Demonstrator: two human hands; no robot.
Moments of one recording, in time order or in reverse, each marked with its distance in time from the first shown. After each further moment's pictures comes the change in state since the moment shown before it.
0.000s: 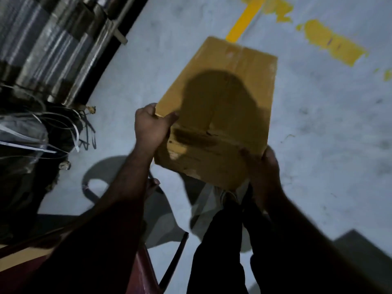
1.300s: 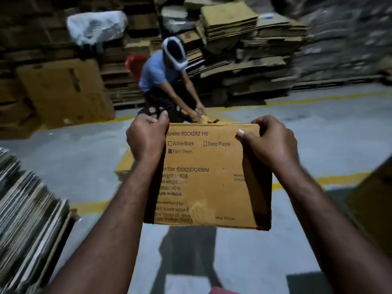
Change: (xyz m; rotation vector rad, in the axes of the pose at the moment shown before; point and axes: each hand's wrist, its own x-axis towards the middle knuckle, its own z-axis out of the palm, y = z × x) left_hand -0.393 0.571 -0.082 -0.237 0.005 0.968; right_hand -0.375 -0.308 -0.455 -0.131 1.037 -0.461
